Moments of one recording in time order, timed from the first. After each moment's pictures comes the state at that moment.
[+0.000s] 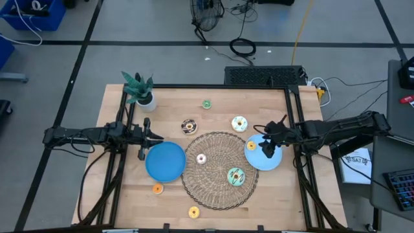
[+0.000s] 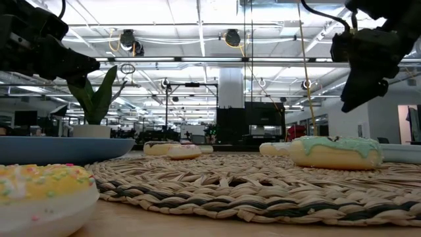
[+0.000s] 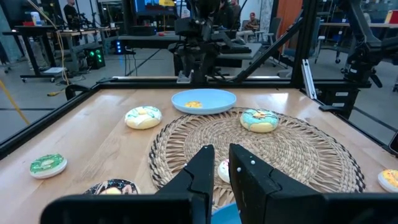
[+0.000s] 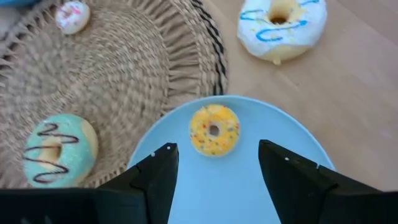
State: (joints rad) left arm 0.00 0.14 0.01 0.07 0.05 0.00; right arm 0.10 0.78 0.52 -0.68 0.20 0.72
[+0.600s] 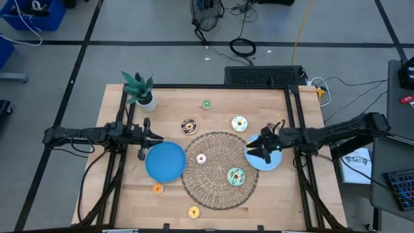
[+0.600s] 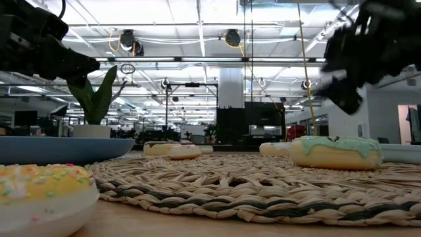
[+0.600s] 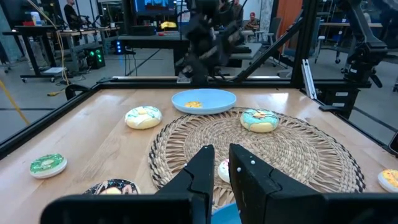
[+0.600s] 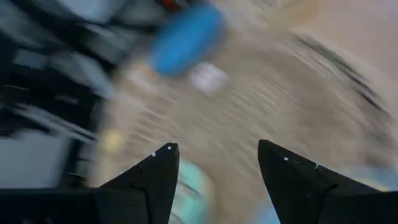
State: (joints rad) left arm 0.00 0.14 0.01 0.07 0.05 0.00; right arm 0.10 0.78 0.18 0.31 -0.03 0.69
